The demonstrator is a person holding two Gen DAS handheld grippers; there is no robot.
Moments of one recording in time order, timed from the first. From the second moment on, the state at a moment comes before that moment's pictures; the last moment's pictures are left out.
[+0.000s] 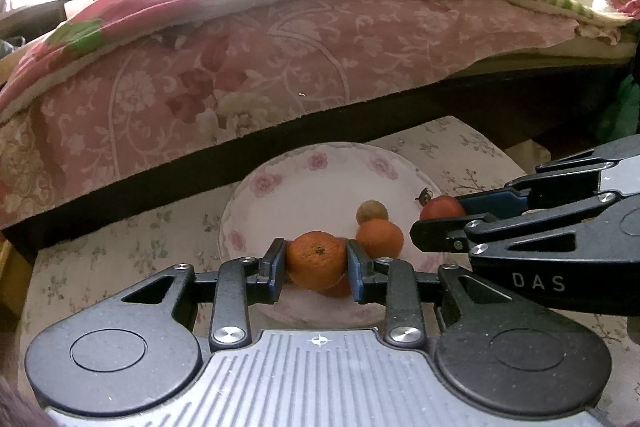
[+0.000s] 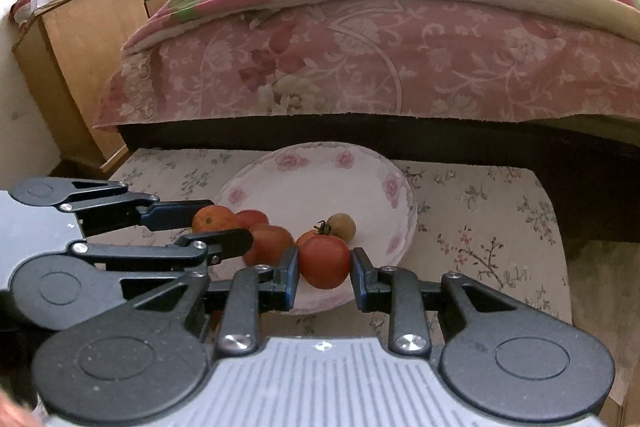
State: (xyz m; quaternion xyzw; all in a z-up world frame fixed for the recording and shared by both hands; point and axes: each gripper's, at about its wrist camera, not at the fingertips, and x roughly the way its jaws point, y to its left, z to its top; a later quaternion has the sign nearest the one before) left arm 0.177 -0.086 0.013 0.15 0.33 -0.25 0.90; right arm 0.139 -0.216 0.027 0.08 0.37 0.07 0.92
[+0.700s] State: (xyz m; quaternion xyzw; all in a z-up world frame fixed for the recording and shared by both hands) left arm 0.205 -0.092 -0.002 0.14 0.33 -0.24 0.90; right arm 0.164 -0.222 0.016 0.09 0.38 0.07 0.92
